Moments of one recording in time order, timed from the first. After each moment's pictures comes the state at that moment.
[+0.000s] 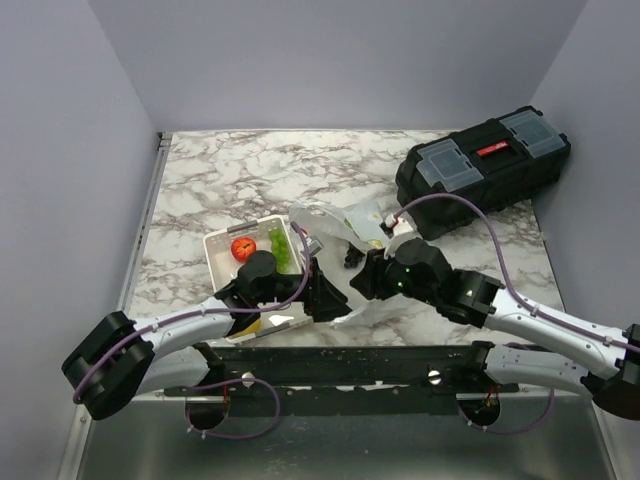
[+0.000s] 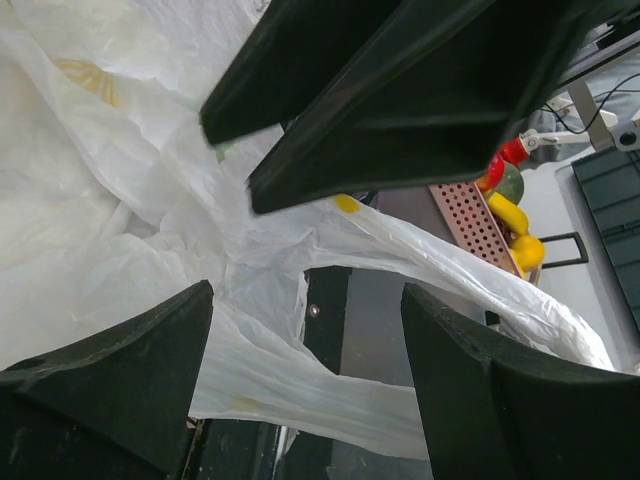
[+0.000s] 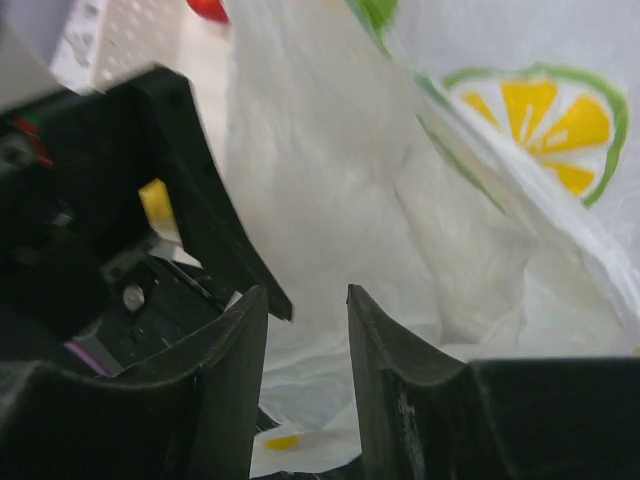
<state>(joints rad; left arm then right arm) -0.81 1.13 0.37 0.65 0.72 -0.76 1.00 0.96 0.83 -0.35 0.16 0.58</state>
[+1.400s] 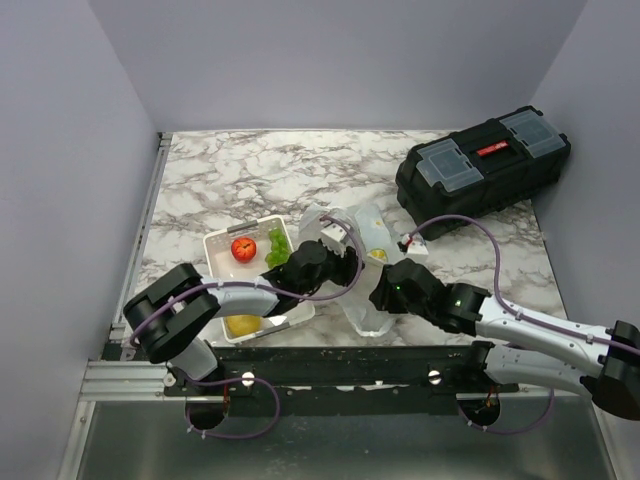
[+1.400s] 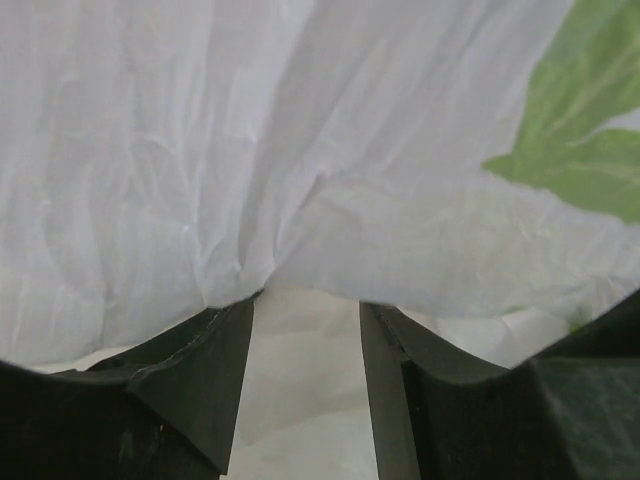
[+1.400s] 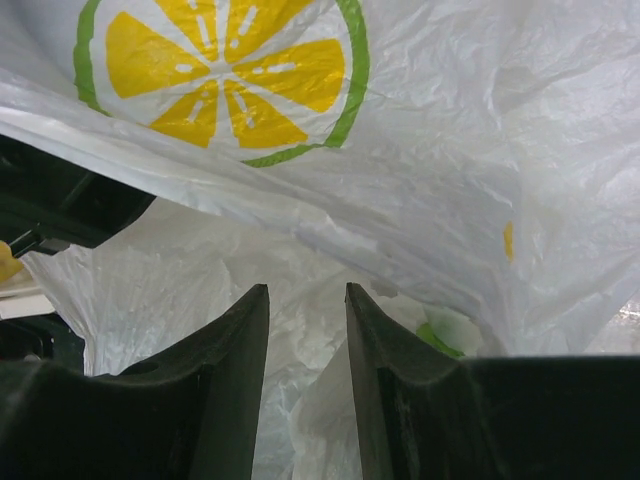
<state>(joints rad) -0.93 1.53 0.59 0.65 -0.05 -0.33 1.00 0.98 0.60 -0.42 0.33 0.88</state>
